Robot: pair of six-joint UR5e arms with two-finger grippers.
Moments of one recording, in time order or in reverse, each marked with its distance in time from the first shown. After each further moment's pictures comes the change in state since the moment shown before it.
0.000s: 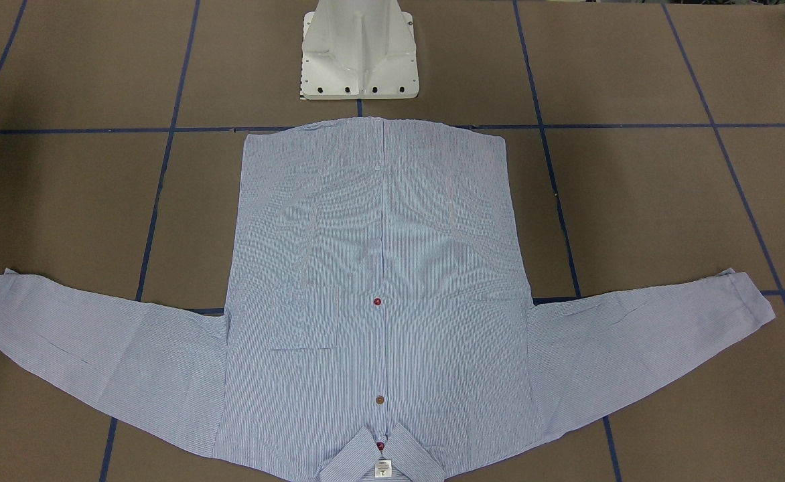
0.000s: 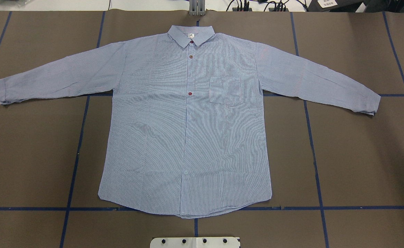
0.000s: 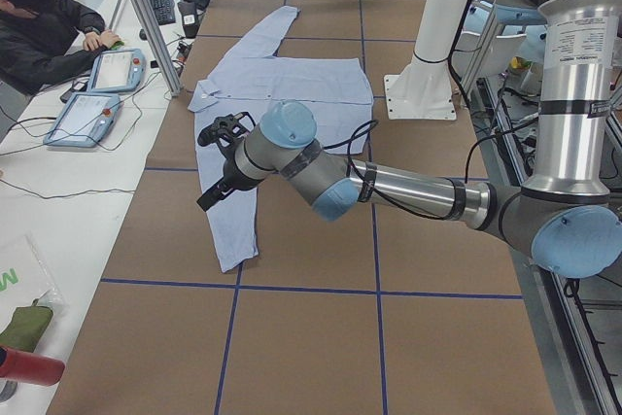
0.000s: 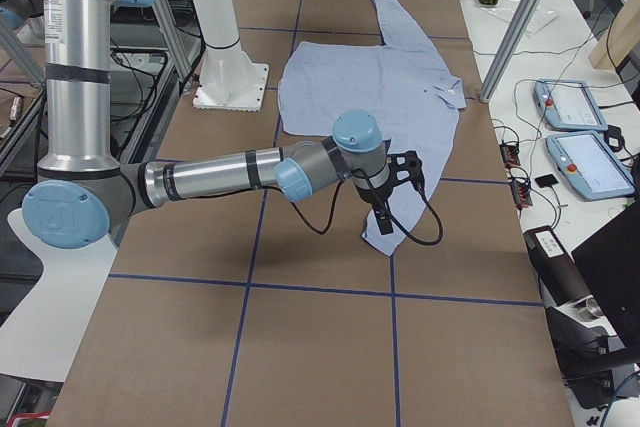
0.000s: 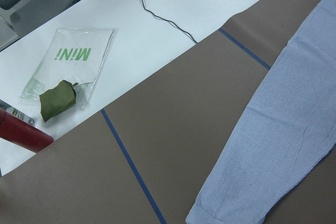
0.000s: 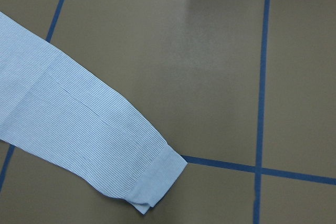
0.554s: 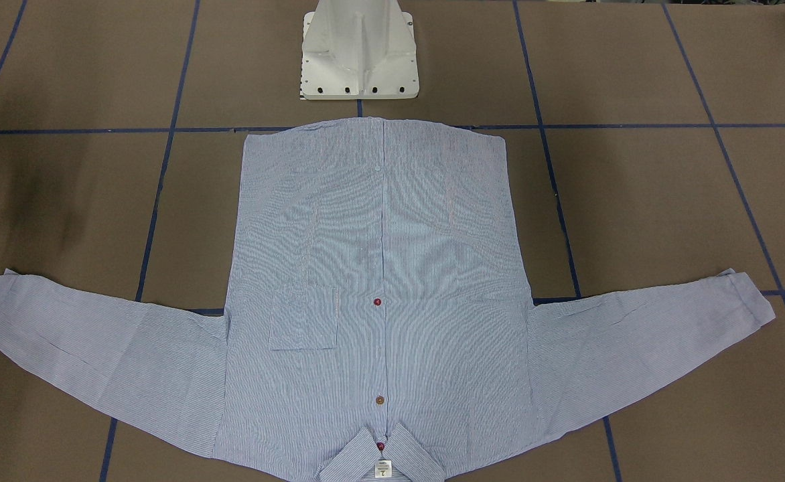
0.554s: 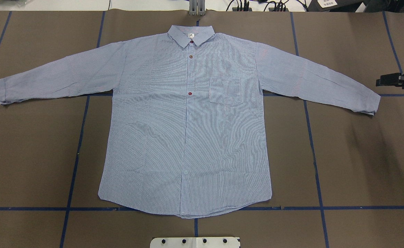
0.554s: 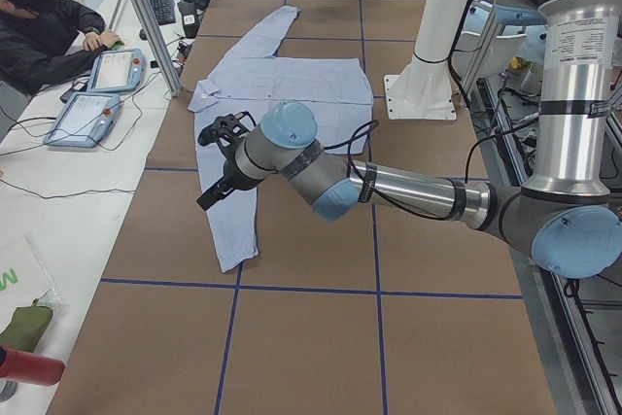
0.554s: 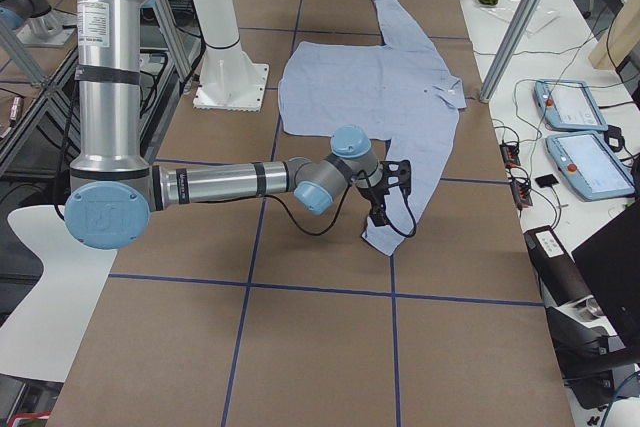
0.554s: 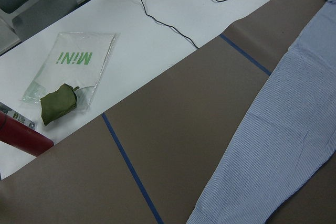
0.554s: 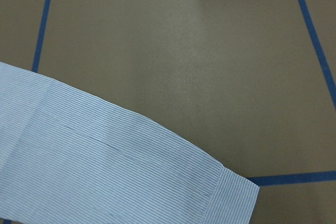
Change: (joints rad) left arm -0.001 0.001 0.000 -0.005 0.000 0.000; right arm -0.292 0.009 -0.195 0.452 -0.262 0.566
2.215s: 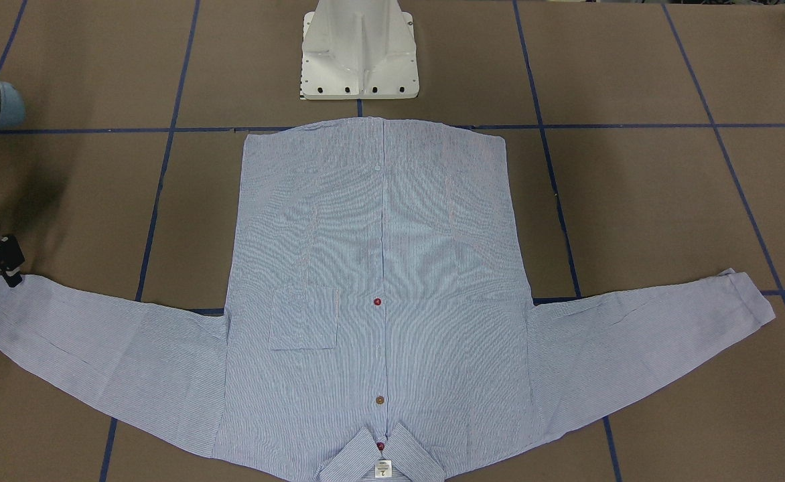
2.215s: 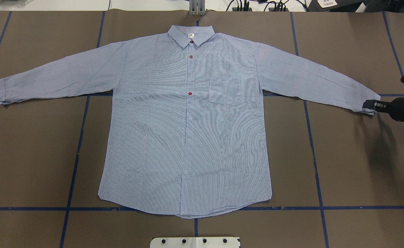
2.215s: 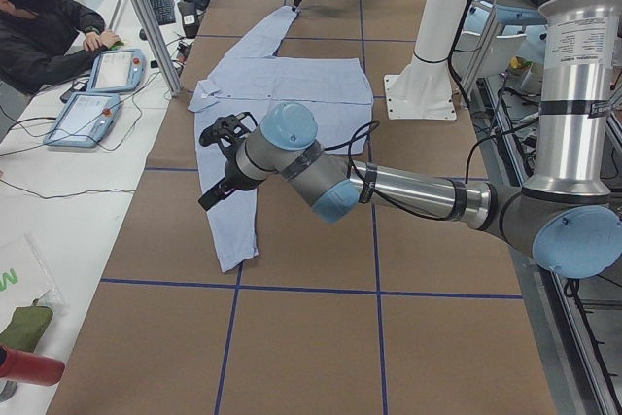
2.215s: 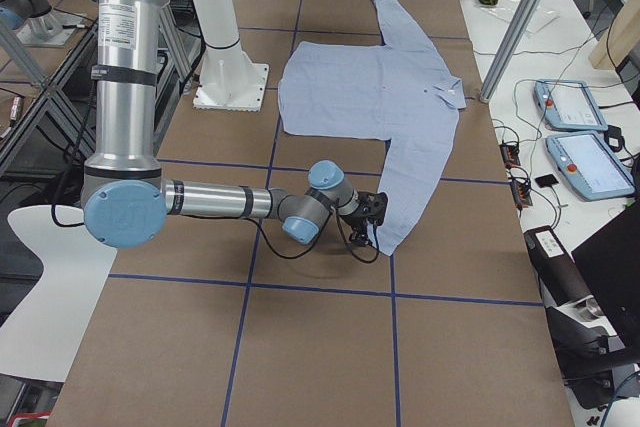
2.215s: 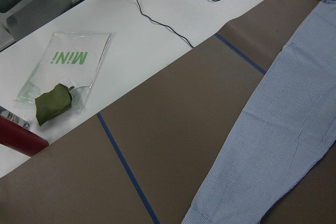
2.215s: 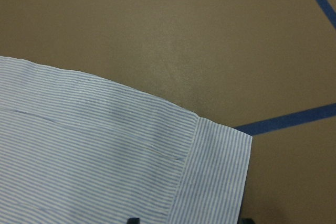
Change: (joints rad) left arm 0.000 0.002 0.002 0.000 -0.017 0.006; right arm -0.194 -0.036 -0.154 0.209 -0.234 0.240
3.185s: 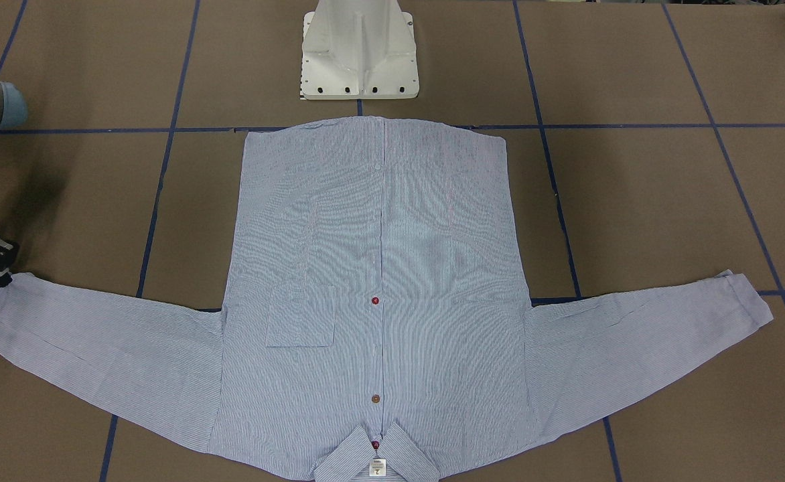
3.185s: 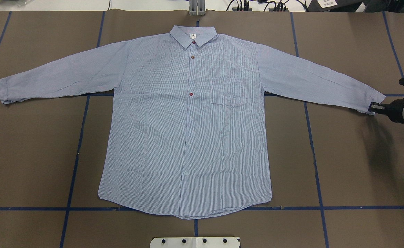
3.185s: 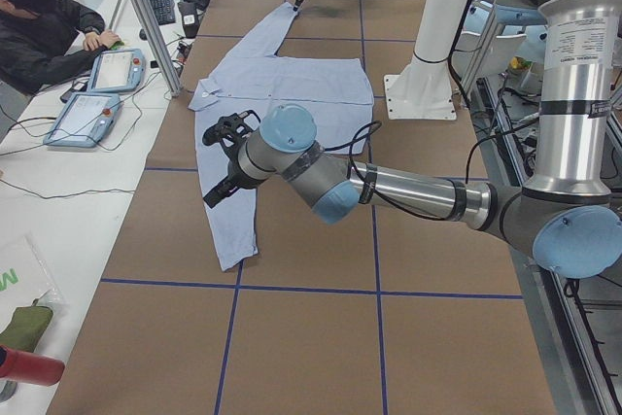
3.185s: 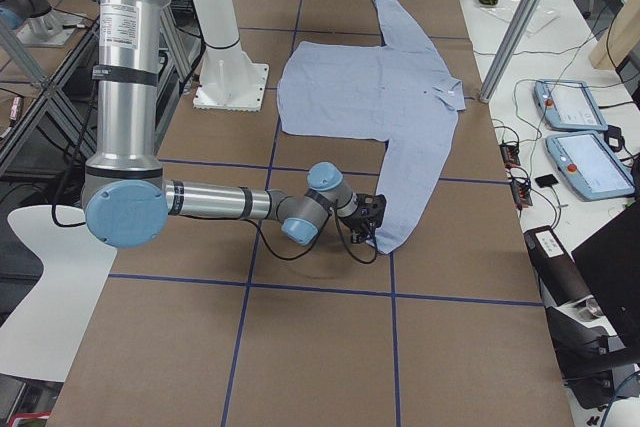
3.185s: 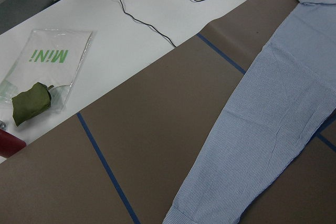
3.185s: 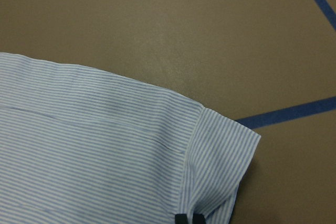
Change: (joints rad) left arm 0.000 0.001 0.002 0.000 -0.066 0.001; right arm -0.013 0.000 -0.005 0.000 -0.013 0.000
